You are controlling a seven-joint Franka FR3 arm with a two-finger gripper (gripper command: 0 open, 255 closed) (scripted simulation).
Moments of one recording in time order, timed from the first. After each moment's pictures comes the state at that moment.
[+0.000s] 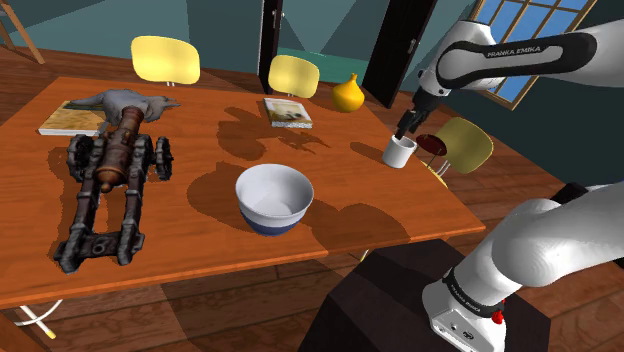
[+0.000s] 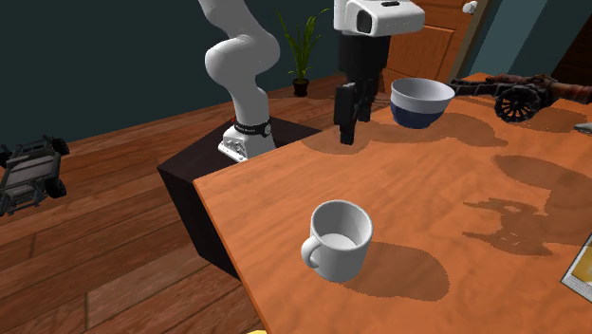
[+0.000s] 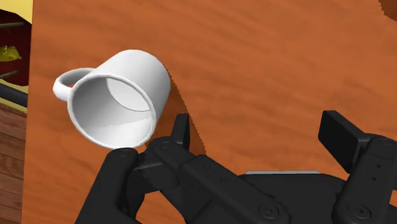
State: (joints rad) arm -0.07 -0.44 -0.35 -2.44 -0.15 2.11 -0.31
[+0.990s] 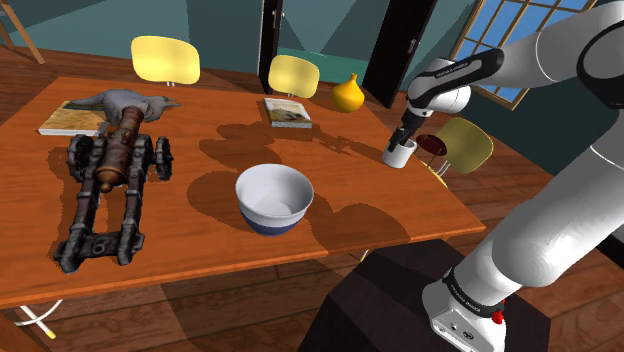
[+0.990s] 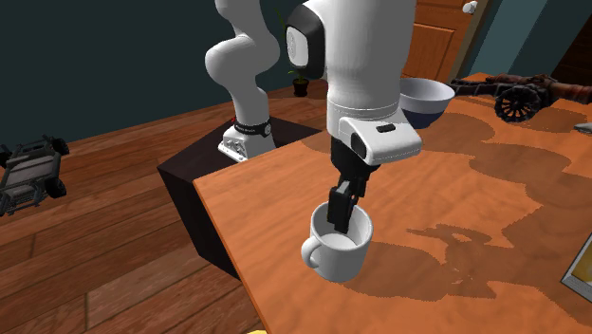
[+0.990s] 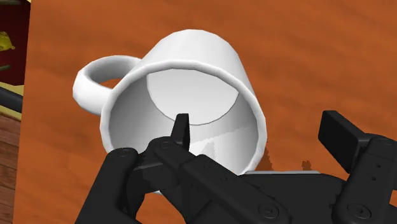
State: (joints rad) arm -0.06 -0.03 -0.53 -2.32 0.03 2.36 -0.61
